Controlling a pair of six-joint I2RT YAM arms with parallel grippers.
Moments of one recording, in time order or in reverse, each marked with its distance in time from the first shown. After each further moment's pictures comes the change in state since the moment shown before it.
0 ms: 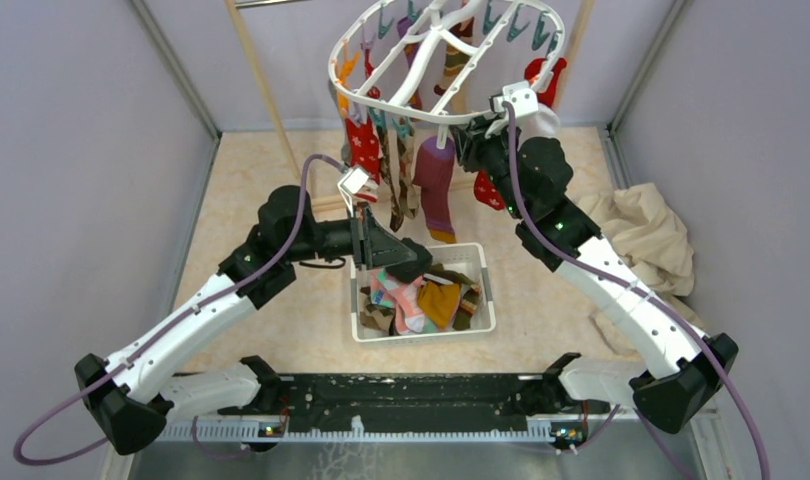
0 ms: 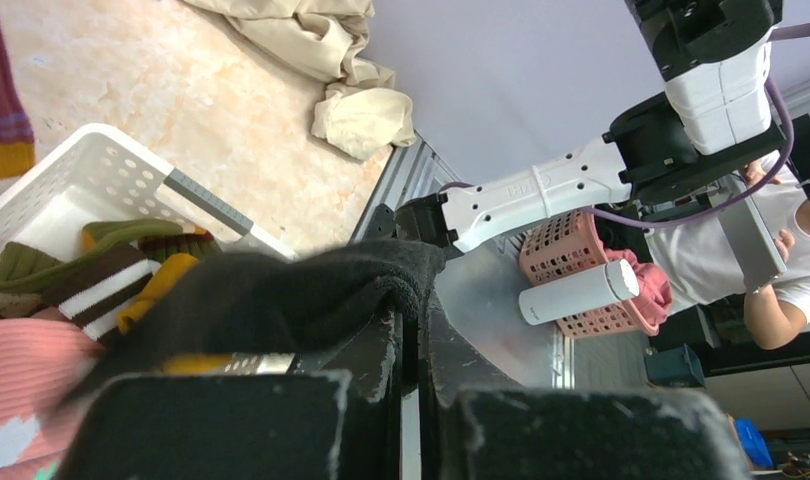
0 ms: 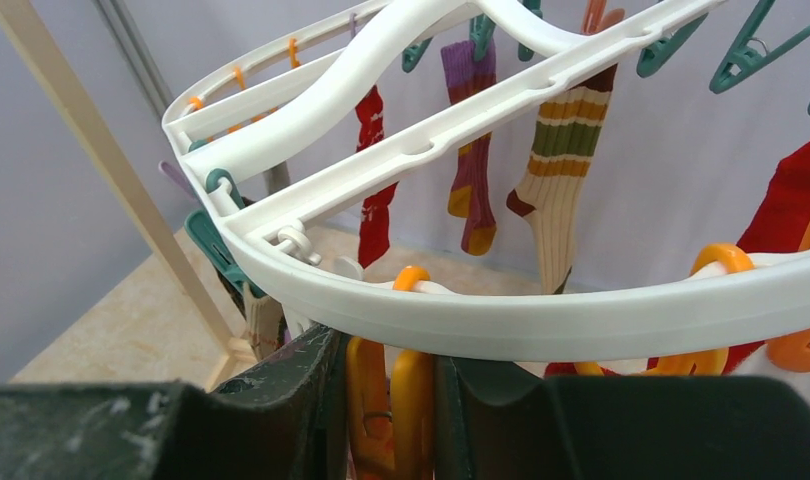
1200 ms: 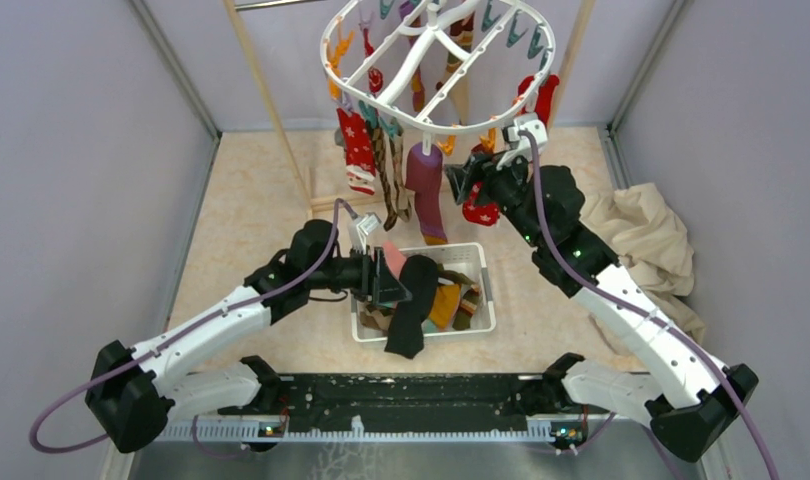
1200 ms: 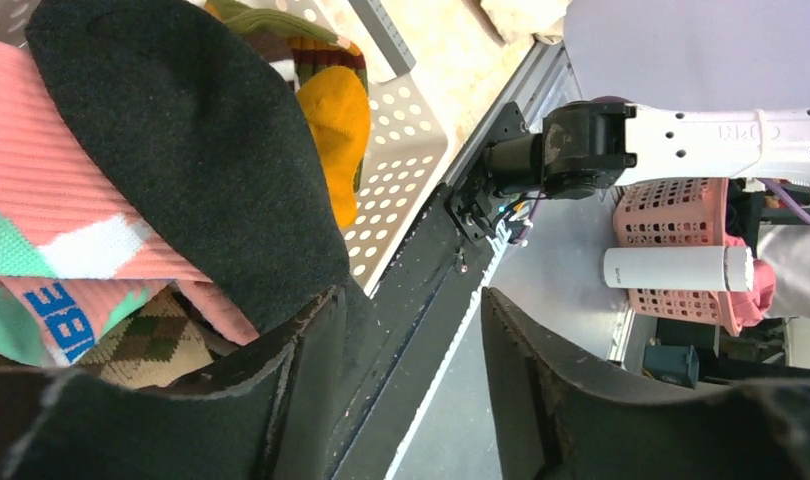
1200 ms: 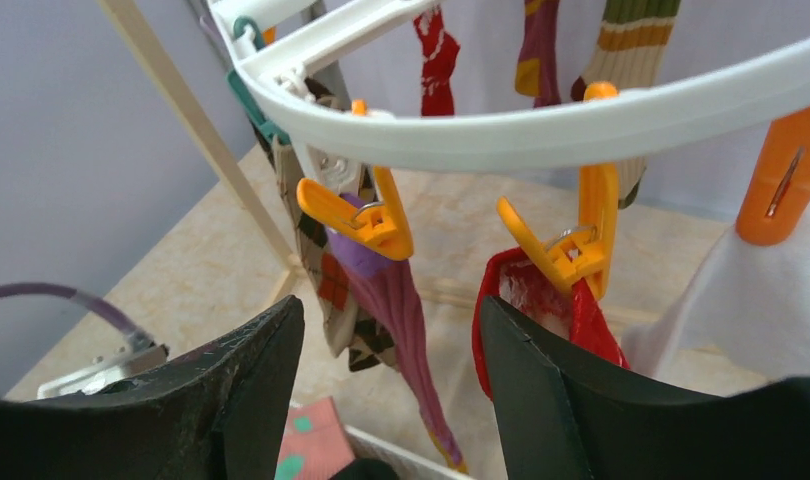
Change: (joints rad) left arm 0.000 0.010 -0.301 -0.041 -0.082 0.052; right arm 0.000 -0.149 -0.149 -0.110 -0.071 0.127
